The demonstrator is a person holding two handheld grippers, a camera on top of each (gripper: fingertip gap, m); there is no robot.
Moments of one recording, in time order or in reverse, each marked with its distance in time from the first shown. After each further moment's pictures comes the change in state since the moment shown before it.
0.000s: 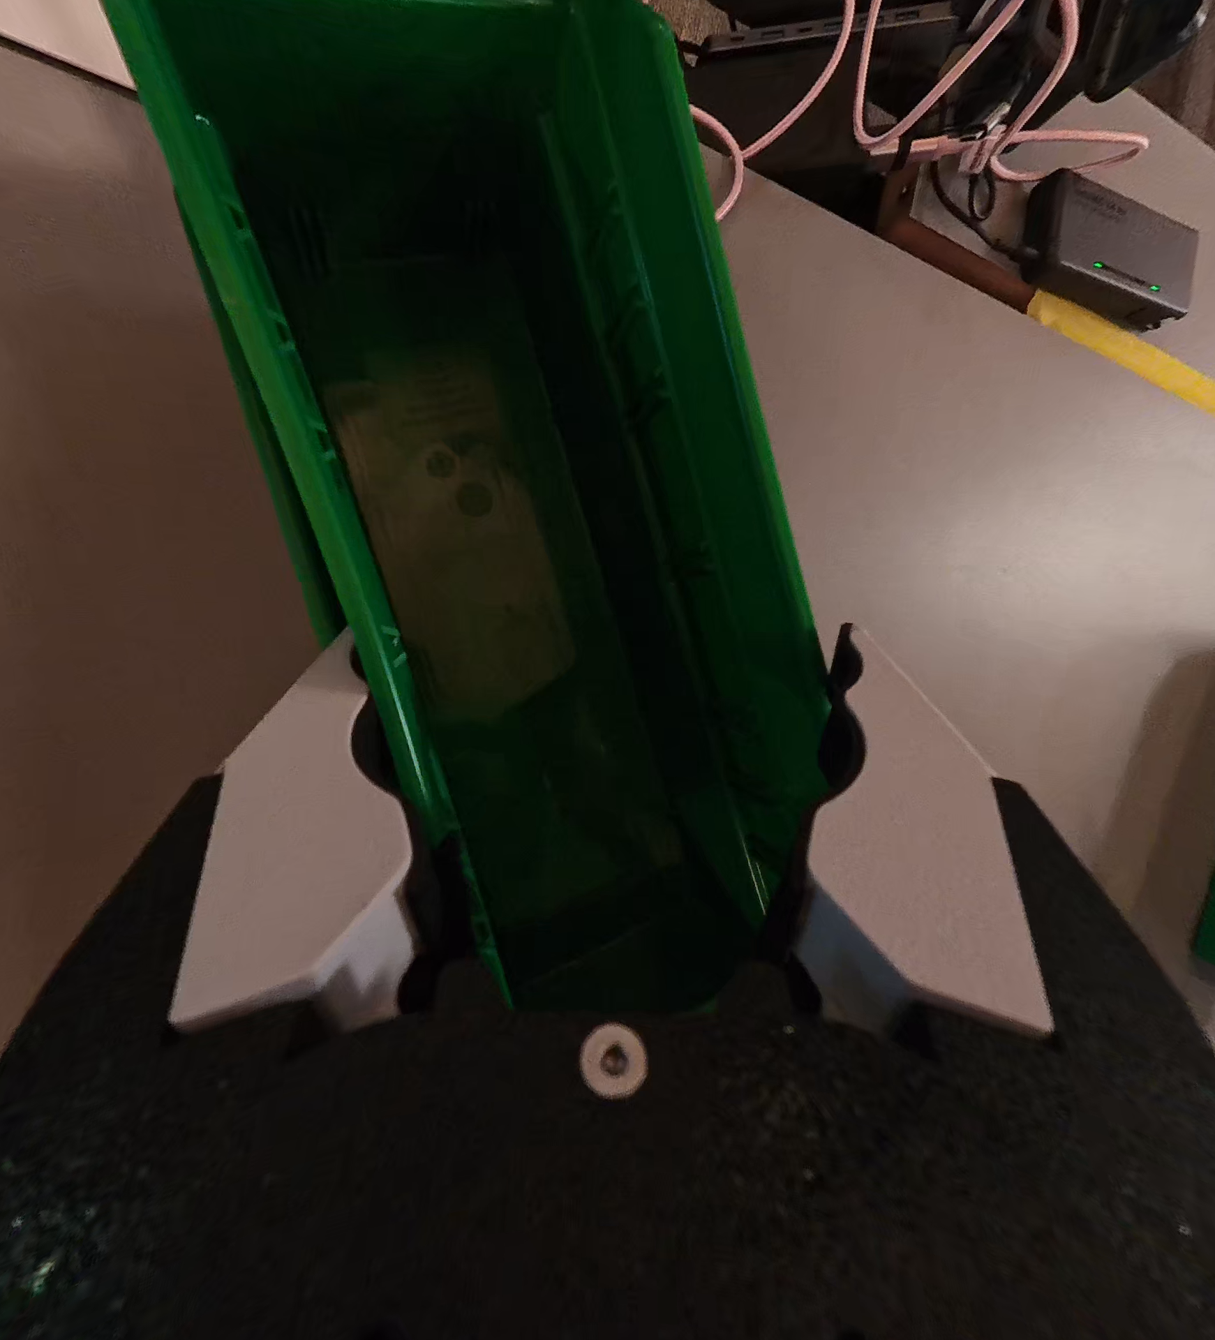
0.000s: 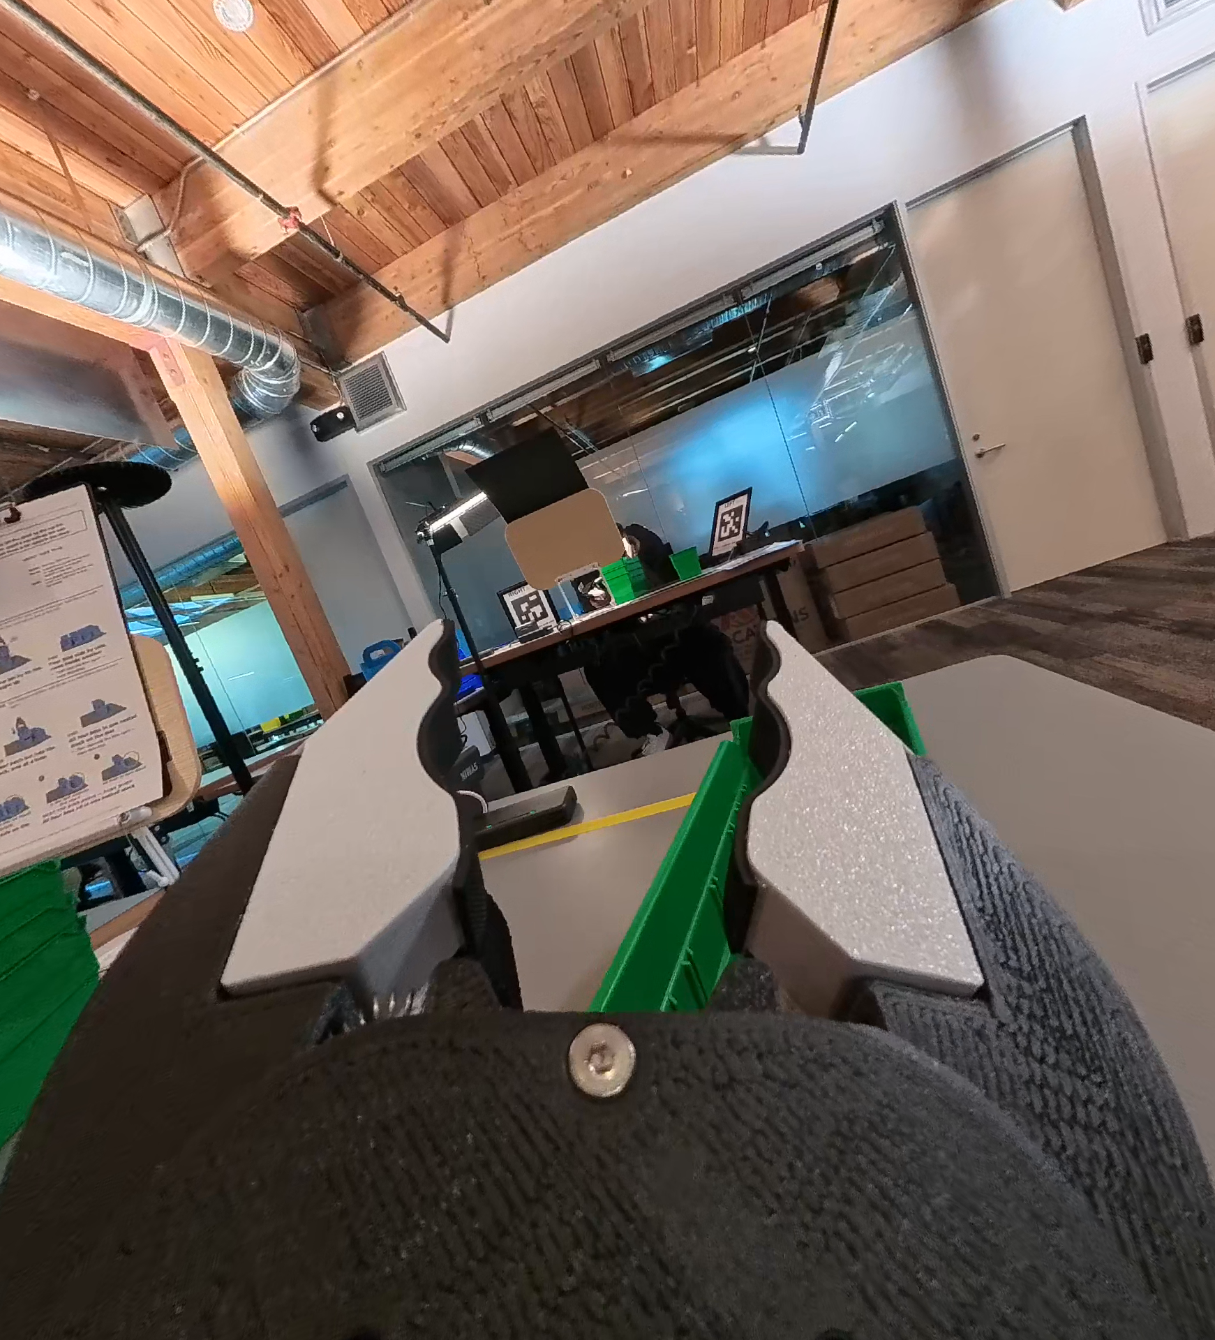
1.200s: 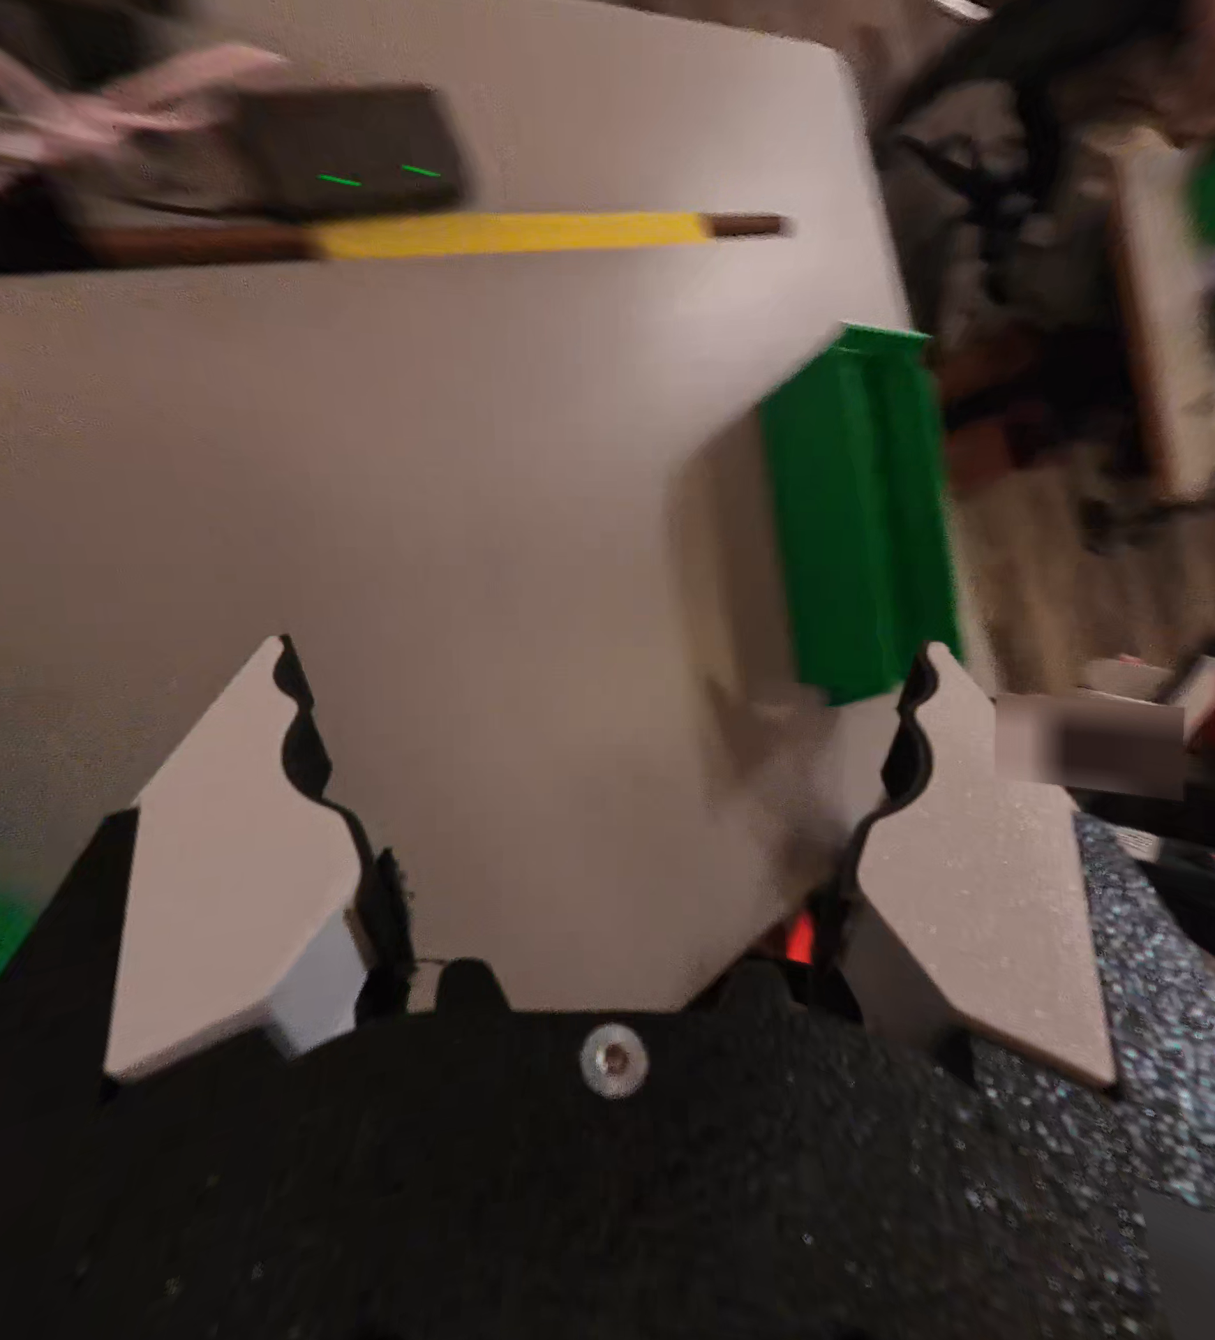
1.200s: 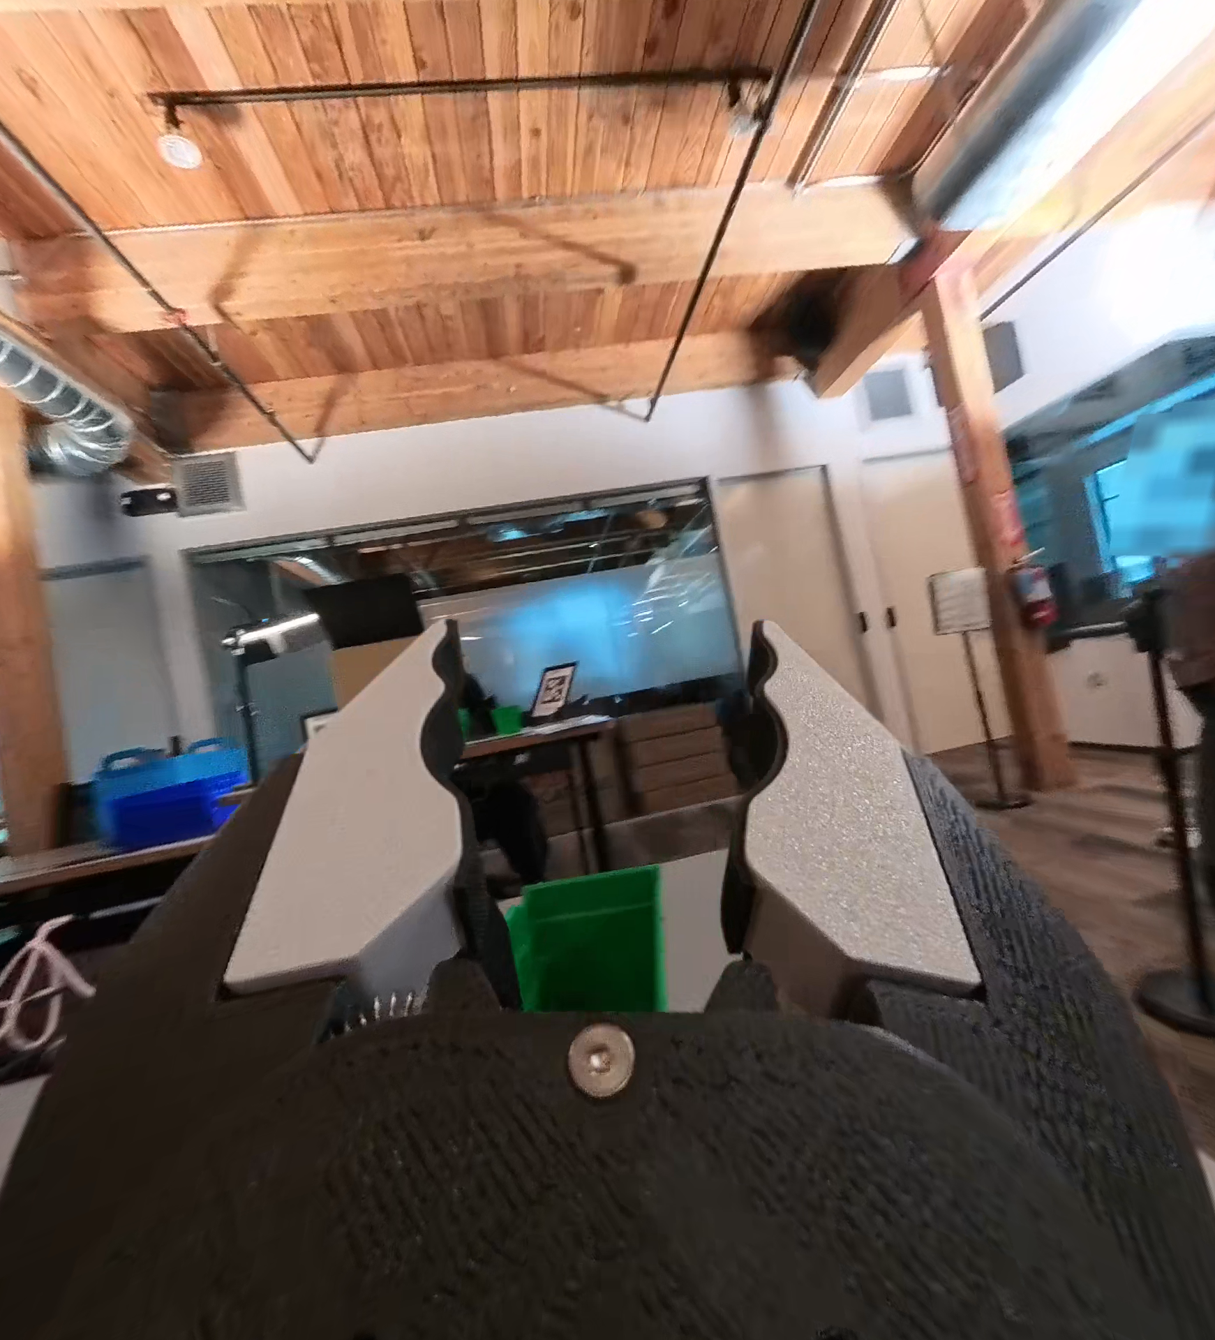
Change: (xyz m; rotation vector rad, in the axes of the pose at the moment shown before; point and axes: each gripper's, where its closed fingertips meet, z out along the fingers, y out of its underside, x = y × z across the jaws) left arm 0.263 0.006 -0.041 -0.183 0.511 0.370; right arm 0.028 -0.090 -0.044 0.261 0.175 -0.305
